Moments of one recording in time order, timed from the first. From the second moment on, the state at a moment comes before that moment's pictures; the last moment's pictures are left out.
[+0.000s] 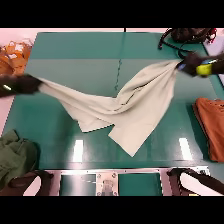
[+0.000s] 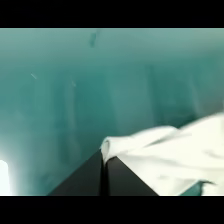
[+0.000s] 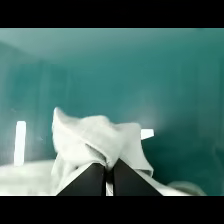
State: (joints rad) left arm 0.12 -0.79 0.96 1.03 -1.03 -1.28; right arm -0.17 -1.17 1.30 -0.98 1.15 1.51
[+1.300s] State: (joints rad) left arm 0.12 -0.79 0.41 0.79 -0.75 -1.14; right arm -0.32 -1.27 0.65 -0.92 1.03 1.45
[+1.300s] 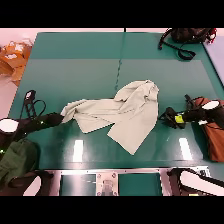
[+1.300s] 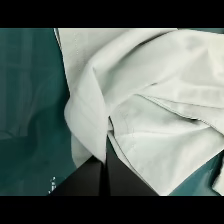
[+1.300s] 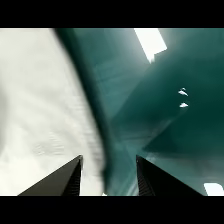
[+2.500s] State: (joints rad) left arm 0.12 -0.78 1.85 0.88 -1.14 -1.15; right arm -0.48 -0.81 1.84 -0.73 1.16 1.43
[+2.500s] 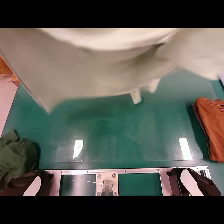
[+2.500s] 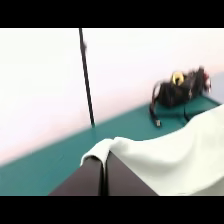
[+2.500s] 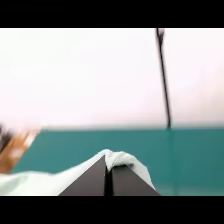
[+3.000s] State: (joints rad) left arm 0.12 -0.81 1.88 1.02 -1.24 -1.24; right arm -0.54 -0.73 1.80 -0.79 1.06 1.47
